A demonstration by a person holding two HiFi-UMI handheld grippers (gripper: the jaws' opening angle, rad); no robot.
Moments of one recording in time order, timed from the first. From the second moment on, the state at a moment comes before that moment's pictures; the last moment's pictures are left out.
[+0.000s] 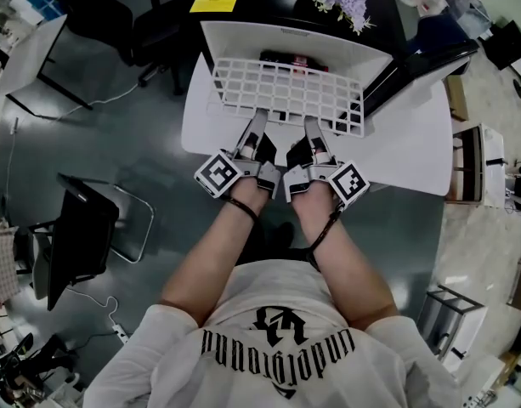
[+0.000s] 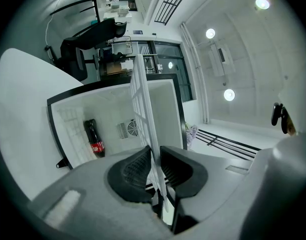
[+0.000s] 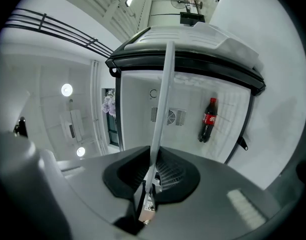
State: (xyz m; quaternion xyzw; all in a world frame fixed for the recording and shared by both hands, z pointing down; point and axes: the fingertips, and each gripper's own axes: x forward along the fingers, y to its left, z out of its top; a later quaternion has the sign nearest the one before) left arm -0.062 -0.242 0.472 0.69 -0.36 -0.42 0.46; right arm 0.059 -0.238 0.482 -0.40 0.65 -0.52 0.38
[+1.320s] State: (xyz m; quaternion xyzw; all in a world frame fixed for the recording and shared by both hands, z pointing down) left arm -0.056 -0.133 0.406 0.70 -0.35 -0.43 0.46; right arm 0.060 -0.140 0.408 -0.33 0.72 -0.51 0.34
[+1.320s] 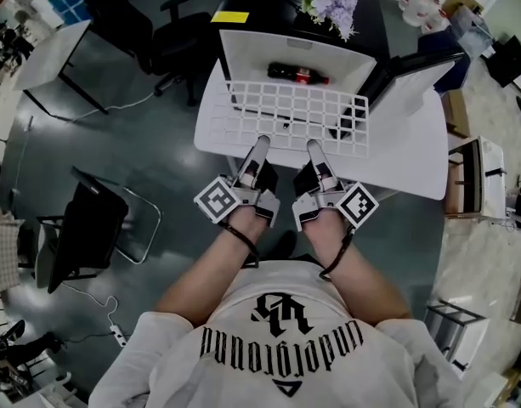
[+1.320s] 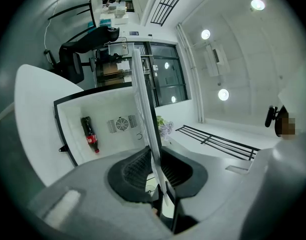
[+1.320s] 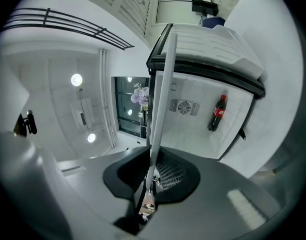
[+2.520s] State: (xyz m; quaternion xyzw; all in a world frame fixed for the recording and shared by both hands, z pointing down) left arm -0.130 0.041 0.373 0.74 -0.27 -0.37 0.49; right arm -0.019 0.051 0.372 -0.34 0.73 -0.49 0.33
